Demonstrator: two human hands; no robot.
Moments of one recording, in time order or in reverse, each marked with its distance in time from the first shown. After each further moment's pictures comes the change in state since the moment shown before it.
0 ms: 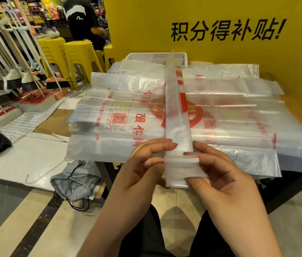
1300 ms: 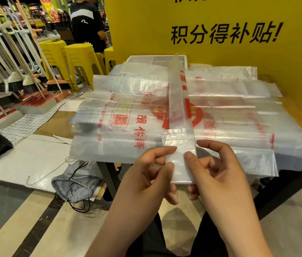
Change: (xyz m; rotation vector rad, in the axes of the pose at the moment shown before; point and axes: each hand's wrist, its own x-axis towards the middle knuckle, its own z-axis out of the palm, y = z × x) left_hand -0.010 0.005 0.007 -0.001 0.004 -0.157; right_hand 0.004 -0.010 0.015 -0.087 0.113 0.096
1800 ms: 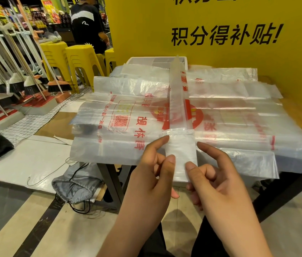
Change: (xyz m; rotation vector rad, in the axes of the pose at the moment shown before) left_hand 0.007 -0.002 0.012 0.162 0.059 0.090; right_hand -0.008 0.006 -0.006 0.070 -0.131 0.042
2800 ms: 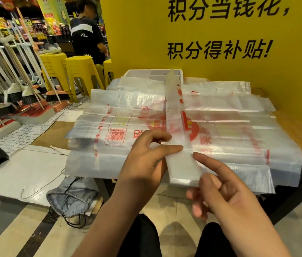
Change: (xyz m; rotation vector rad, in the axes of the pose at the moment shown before) left_hand 0.065 -0.026 -0.016 0.494 0.080 0.565; right_hand 0.007 -0.014 -0.021 0.212 -0.187 0.018
